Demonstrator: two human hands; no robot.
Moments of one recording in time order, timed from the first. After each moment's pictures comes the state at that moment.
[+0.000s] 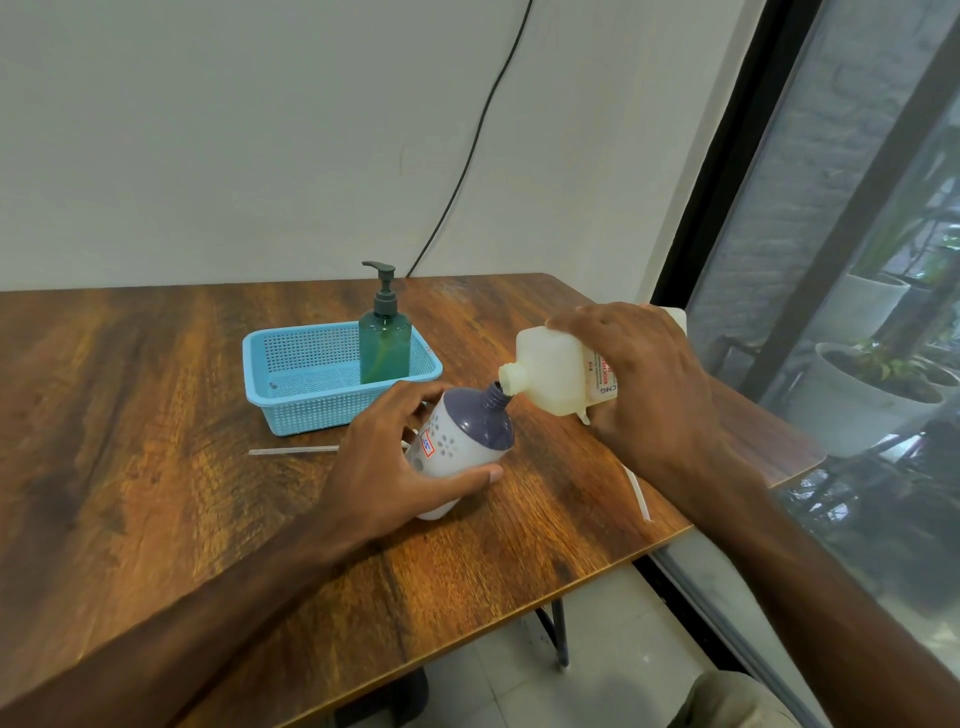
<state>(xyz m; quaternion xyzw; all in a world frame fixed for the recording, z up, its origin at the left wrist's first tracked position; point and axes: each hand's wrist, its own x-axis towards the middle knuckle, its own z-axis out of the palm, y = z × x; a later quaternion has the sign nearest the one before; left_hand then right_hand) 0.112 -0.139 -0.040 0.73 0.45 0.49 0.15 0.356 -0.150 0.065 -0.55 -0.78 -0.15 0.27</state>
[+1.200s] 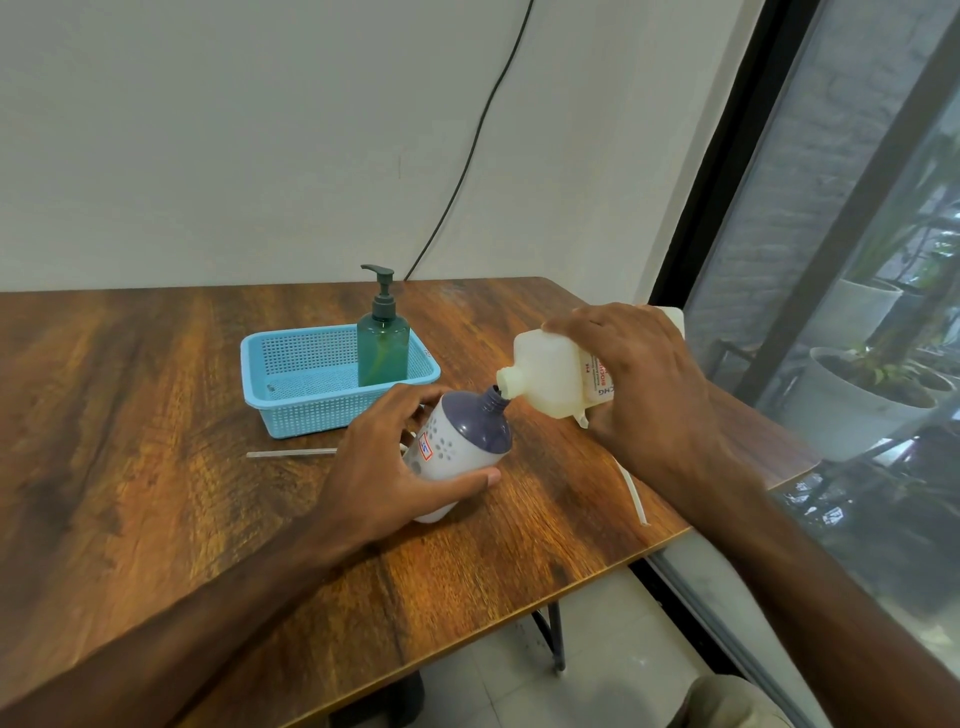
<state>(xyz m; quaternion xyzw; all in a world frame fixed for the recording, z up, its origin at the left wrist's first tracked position) 0.112 -0.137 -0.042 0.73 0.45 0.49 0.14 0.355 -0.150 0.069 -0.54 -0.78 -0.17 0.26</state>
